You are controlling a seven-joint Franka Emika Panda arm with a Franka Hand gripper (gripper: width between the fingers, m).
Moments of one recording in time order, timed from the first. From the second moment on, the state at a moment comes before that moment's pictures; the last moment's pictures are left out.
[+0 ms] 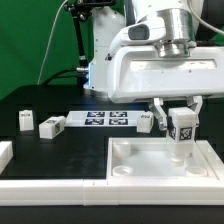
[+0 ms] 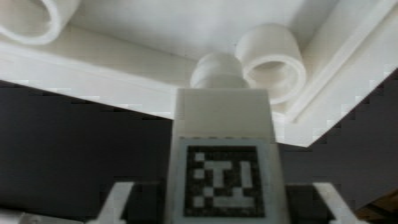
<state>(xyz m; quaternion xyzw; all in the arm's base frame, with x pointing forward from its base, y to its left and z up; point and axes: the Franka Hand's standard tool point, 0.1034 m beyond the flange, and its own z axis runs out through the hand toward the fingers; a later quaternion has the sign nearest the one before) 0.629 0.092 0.098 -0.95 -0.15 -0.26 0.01</state>
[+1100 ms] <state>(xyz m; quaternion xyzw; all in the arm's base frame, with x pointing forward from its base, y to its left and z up) 0.623 0.114 0.071 -0.95 -0.16 -0.26 0.02</state>
